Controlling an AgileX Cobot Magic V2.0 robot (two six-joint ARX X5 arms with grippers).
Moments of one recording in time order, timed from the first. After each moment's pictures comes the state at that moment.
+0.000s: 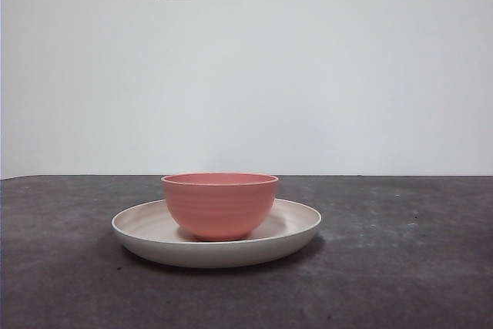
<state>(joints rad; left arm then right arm) 0.02 0.00 0.03 -0.17 0.10 -0.13 0.72 0.59 0.91 -0.98 -0.11 0.27</state>
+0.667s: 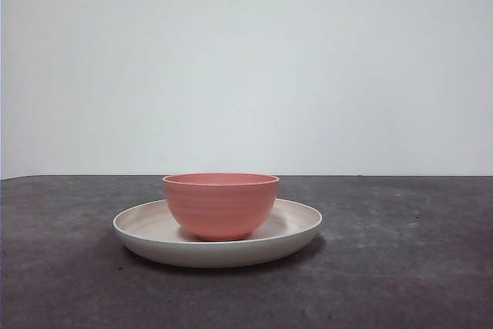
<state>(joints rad) 0.02 0.00 0.03 -0.18 0.03 -0.14 0.72 0.59 0.91 -0.98 -0.11 0.27</state>
